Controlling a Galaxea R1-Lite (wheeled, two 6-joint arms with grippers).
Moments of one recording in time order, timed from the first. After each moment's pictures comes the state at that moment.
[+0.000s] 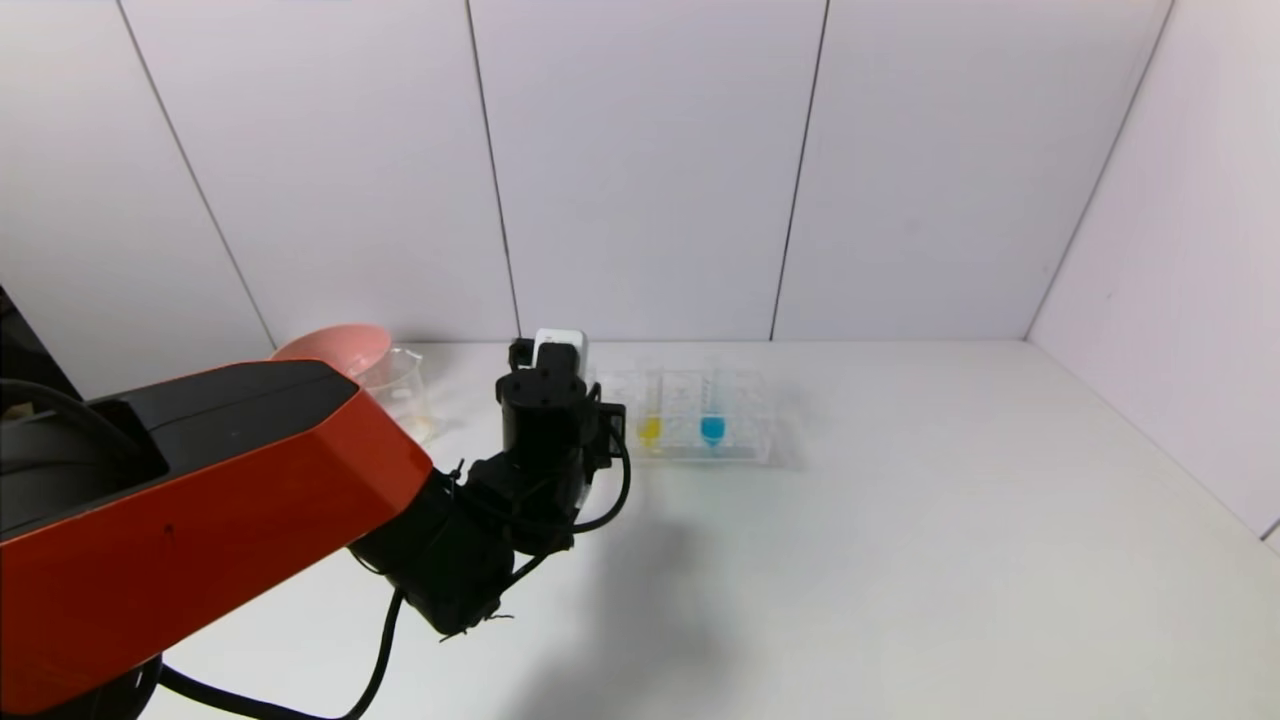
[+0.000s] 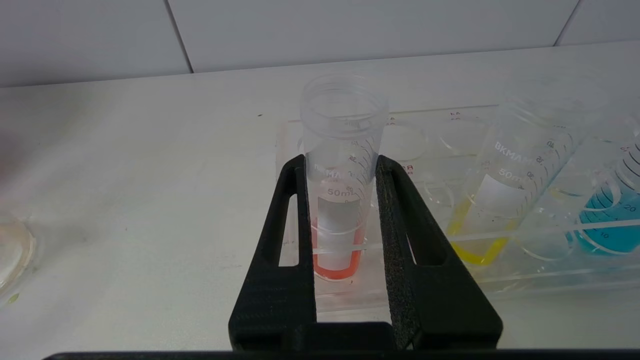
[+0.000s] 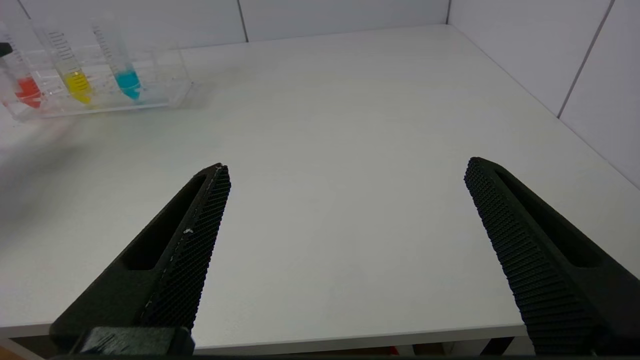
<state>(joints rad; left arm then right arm) -0.66 2.19 -0.95 -1.16 0.52 -0.08 0.00 0.00 0.00 0.00 -0.04 0.09</state>
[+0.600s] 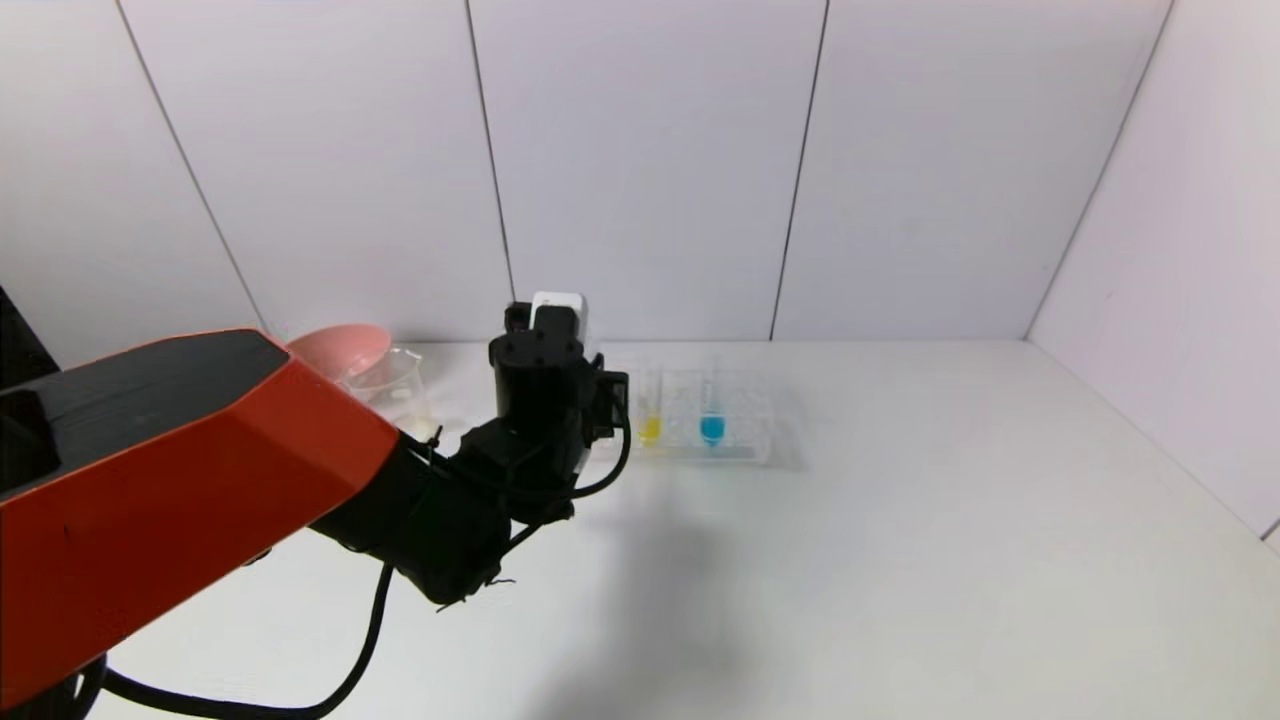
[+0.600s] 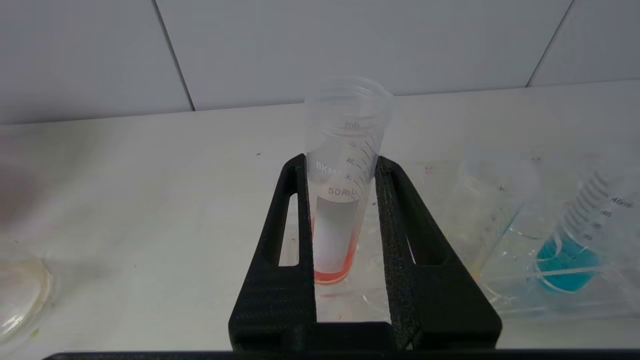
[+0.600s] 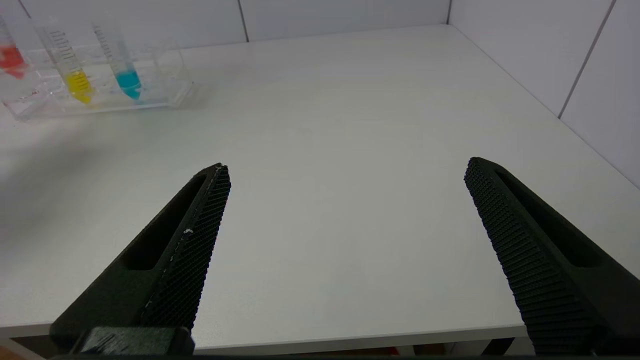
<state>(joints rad) -0.66 2.10 -1.04 -1.04 0.52 -0.07 0.00 0.00 0.00 0.00 -0.04 0.09</state>
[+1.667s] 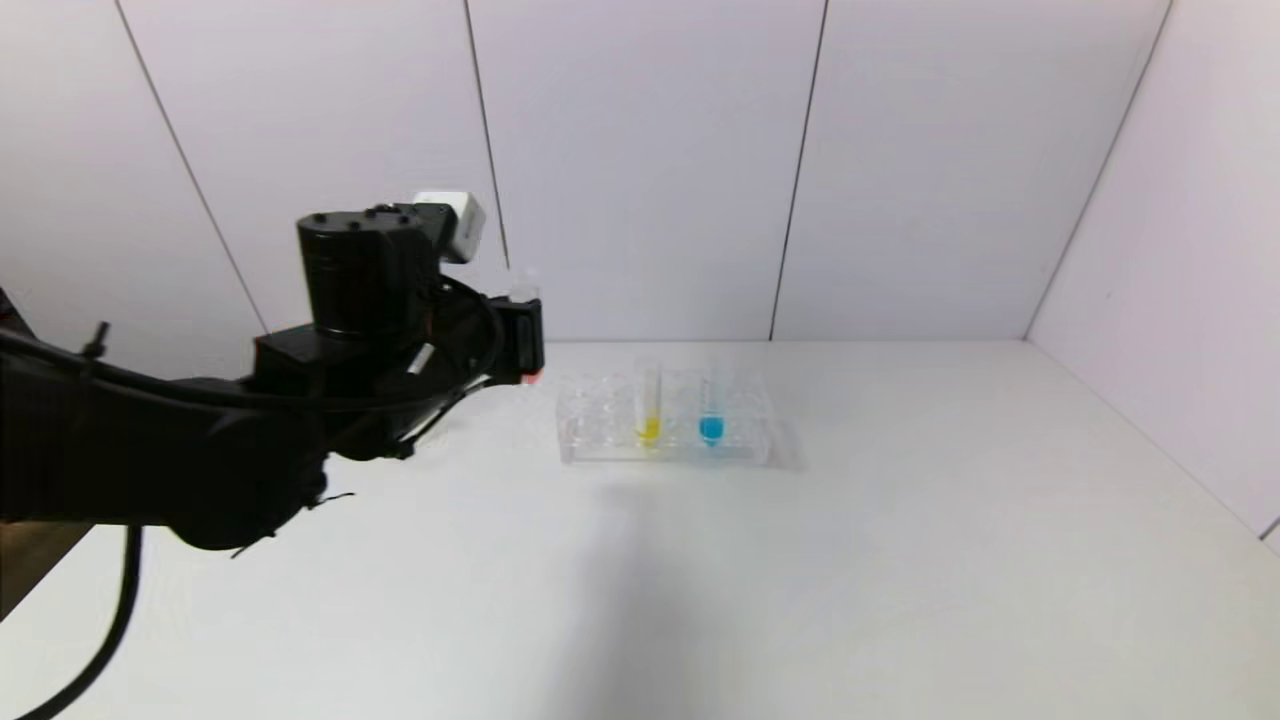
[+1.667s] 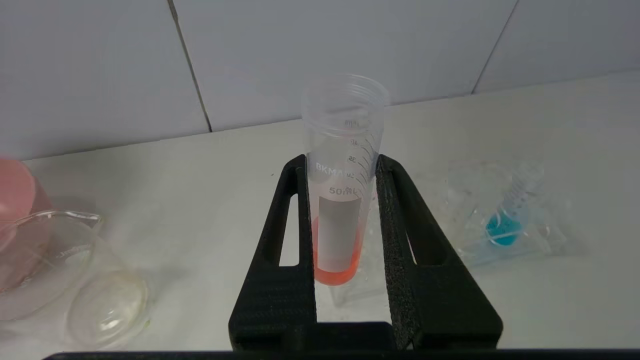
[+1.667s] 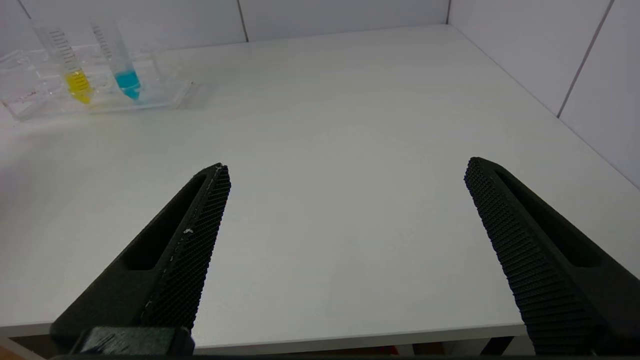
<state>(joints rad) -0.47 1.72 -0.95 -0.67 0.18 -0.09 0.00 0.00 0.00 0.00 -0.04 0.09</state>
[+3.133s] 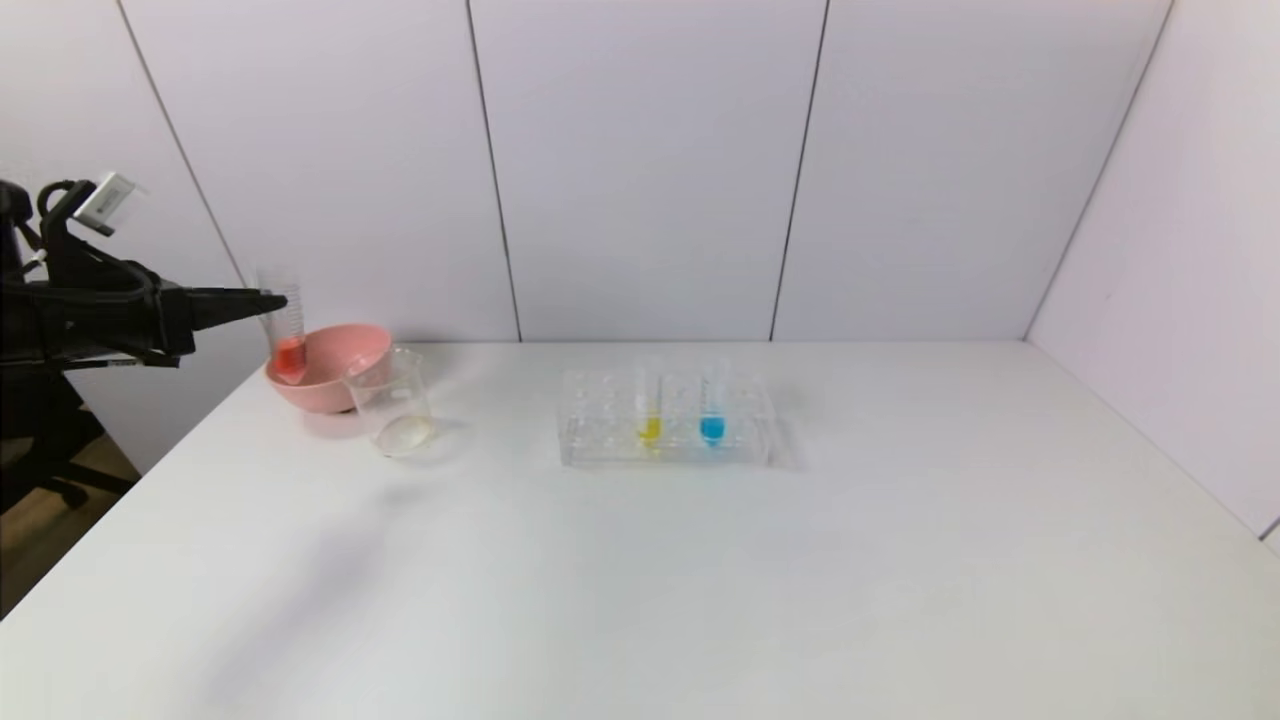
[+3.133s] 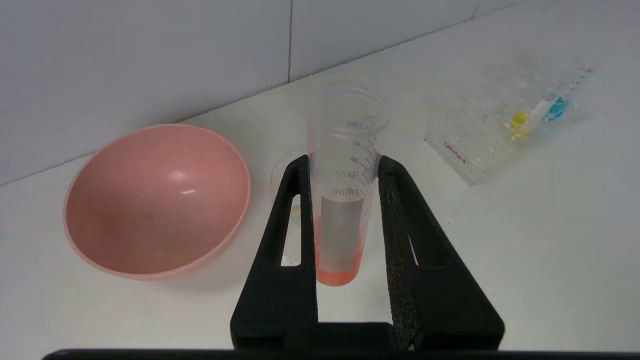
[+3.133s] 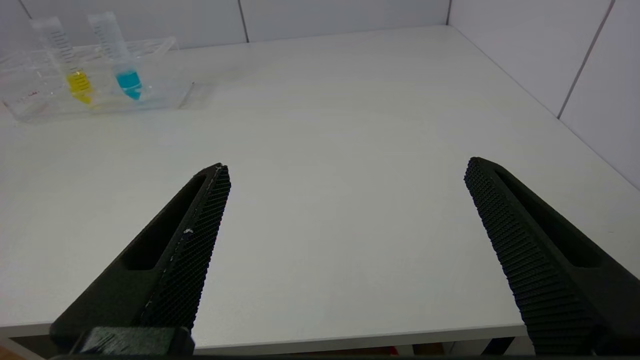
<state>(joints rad) 0.38 1.82 -1.32 -0.08 -0.97 0.31 0.00 0.00 0.00 0.00 -0.04 0.09</state>
